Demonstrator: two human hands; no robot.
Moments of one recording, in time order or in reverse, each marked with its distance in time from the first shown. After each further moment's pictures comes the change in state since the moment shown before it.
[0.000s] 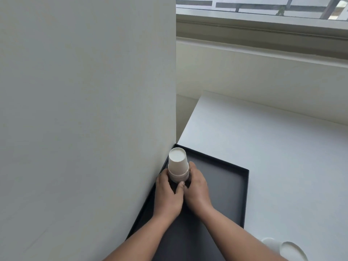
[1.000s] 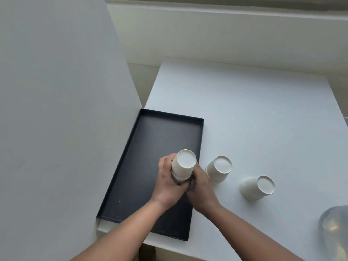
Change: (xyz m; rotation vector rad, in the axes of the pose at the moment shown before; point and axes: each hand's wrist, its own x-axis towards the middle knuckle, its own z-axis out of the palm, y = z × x) left_hand -0.160 0.017 0.032 -0.016 -0.324 0.214; right_hand -0.194 0.034 -0.100 0.196 0.047 -0.031
